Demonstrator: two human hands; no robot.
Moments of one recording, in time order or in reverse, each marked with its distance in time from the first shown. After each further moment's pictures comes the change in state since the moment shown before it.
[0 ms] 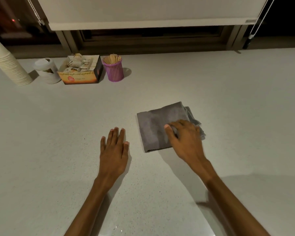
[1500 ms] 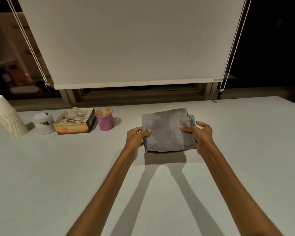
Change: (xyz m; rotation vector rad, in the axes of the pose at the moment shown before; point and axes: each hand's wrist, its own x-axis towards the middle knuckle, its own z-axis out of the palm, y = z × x) left_hand 0.162 0.164 -0.062 -1.269 -0.074 -0.218; right_hand 0.145 0.037 -0.123 1.074 0.246 0.633
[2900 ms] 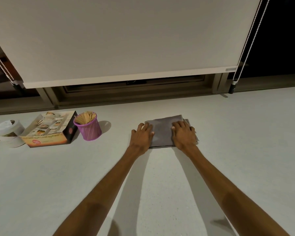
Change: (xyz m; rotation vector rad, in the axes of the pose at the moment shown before) left_hand 0.212 -0.085 0.029 1.437 -0.111 0.489; right_hand 0.198 0.088 0.072 -1.310 -0.079 -0.726
